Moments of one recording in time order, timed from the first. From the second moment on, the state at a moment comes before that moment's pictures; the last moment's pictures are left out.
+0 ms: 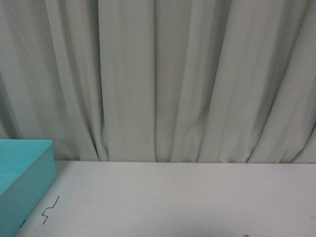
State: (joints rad) left arm 0.00 0.05 0.06 -0.01 0.00 0.00; right arm 0.00 0.00 0.01 0.00 0.00 -0.01
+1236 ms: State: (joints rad) left arm 0.00 0.01 0.01 0.00 0.00 0.00; right arm 0.00 0.00 0.01 0.00 0.00 -0.01
